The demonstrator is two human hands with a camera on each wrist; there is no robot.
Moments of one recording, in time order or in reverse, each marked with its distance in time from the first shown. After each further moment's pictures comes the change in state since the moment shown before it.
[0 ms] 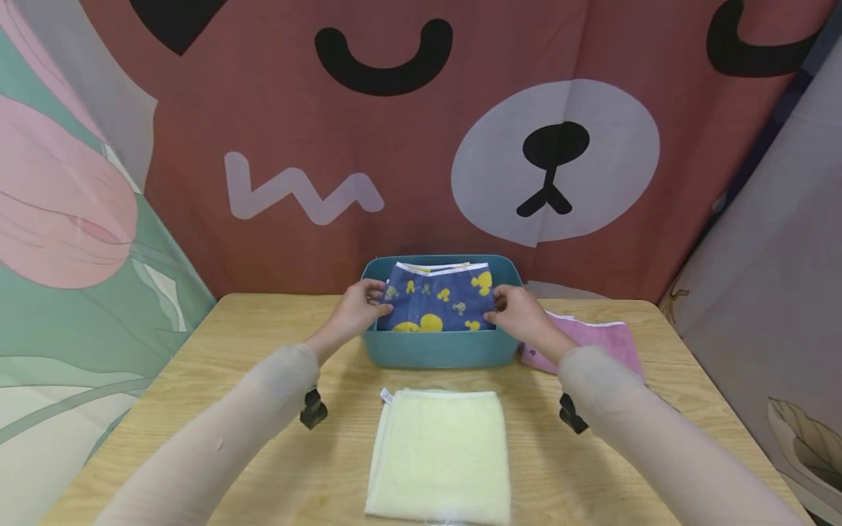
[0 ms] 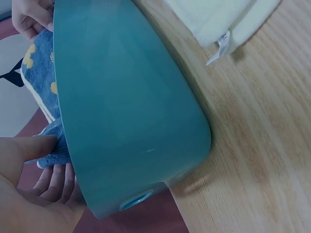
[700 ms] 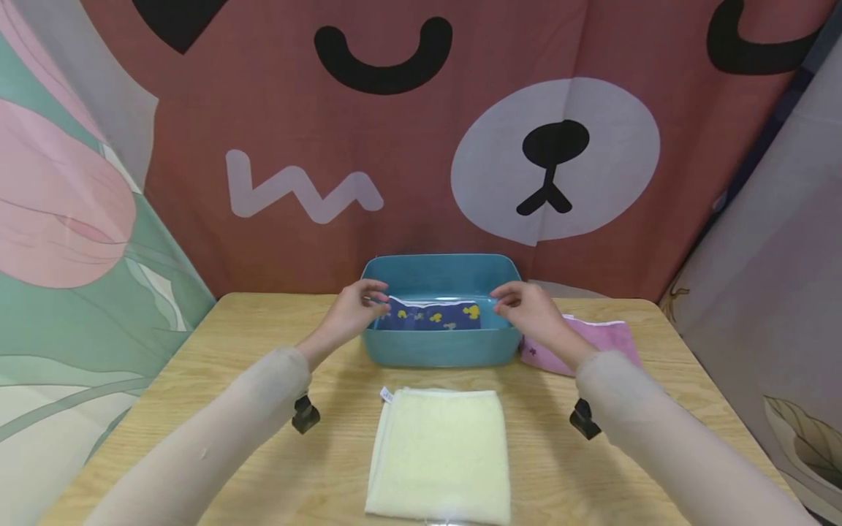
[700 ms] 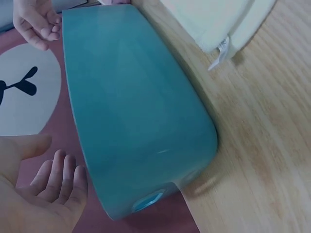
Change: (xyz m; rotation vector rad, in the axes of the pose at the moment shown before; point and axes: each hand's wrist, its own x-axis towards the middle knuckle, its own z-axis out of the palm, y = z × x) left_hand -0.013 0.001 -0.008 -0.046 -0.031 0.069; right_hand -0.016 0.002 -0.013 0.081 0.062 -0.036
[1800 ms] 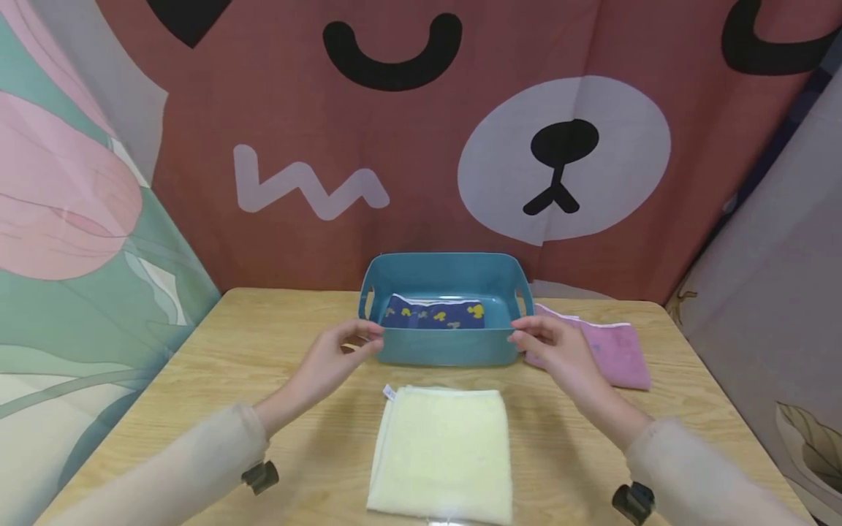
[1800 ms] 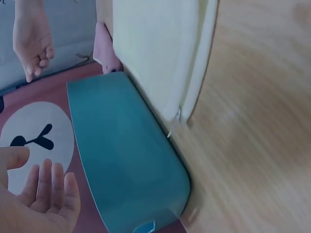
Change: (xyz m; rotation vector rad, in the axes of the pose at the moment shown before) left_hand -0.081 -0.010 -0.008 -0.073 -0.008 0.155; right_hand -0.076 -0.011 0.002 0.309 0.083 0.079
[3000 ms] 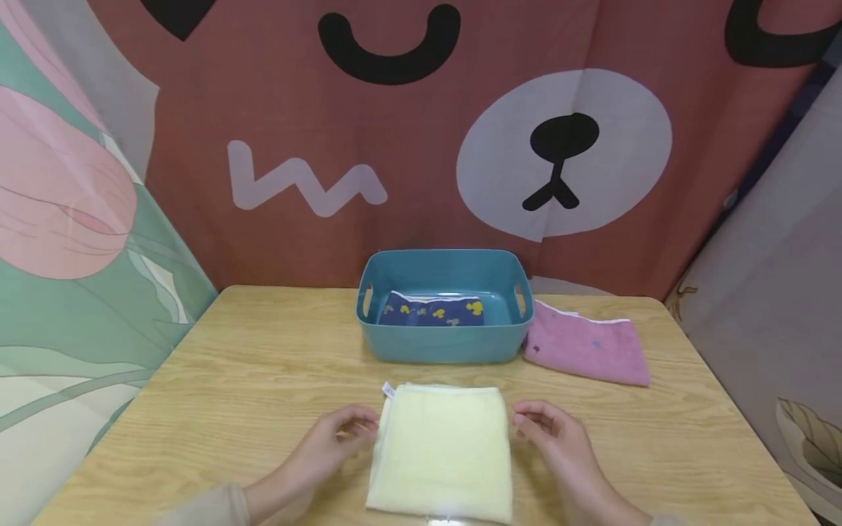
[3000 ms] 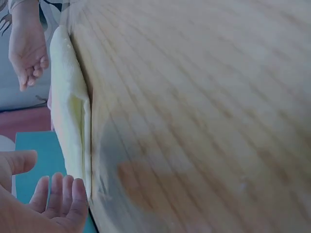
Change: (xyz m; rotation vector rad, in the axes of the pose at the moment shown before) left_hand -0.087 -0.061 0.031 -0.058 -0.176 -0.146; right_hand -0.076 0.061 0.053 0.142 0.128 0.244
